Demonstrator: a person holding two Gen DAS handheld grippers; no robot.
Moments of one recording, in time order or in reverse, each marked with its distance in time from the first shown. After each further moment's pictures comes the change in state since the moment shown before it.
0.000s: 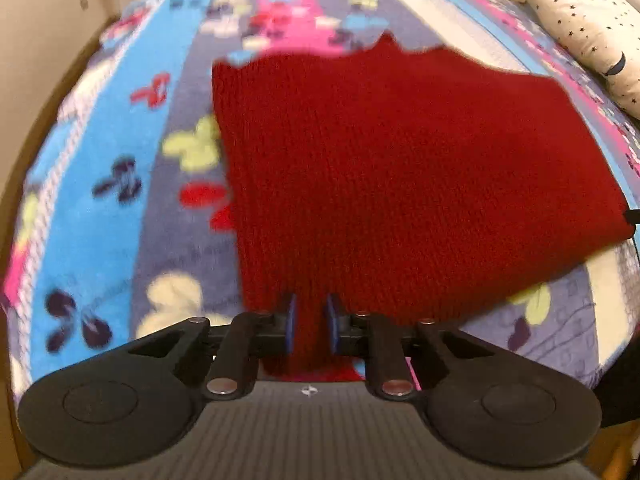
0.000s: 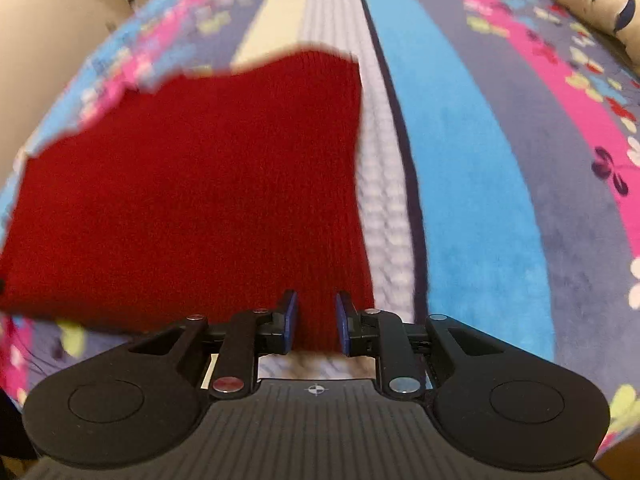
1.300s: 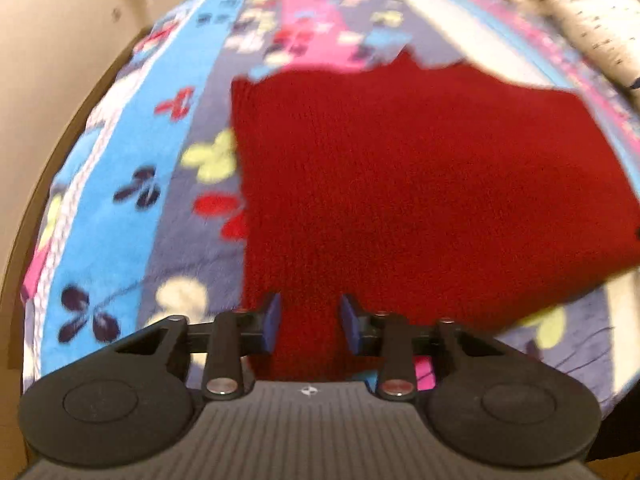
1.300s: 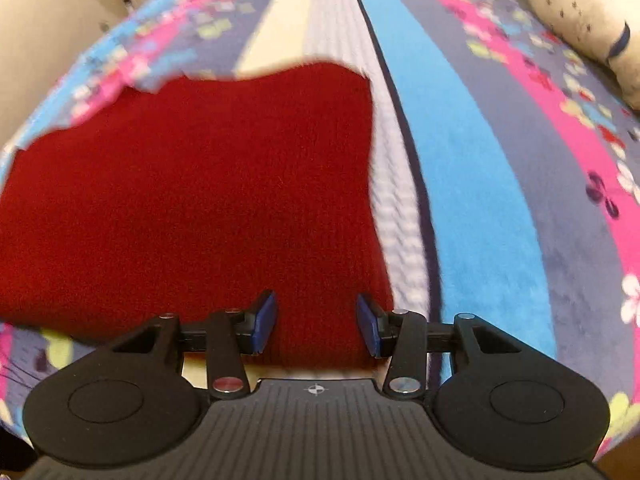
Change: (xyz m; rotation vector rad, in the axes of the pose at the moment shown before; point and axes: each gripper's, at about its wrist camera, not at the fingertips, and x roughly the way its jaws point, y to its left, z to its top) left arm 0.011 -0.020 -0.006 -0.049 -0.002 0.119; right arm 0.024 0.018 0.006 -0.049 -0.014 -0.087
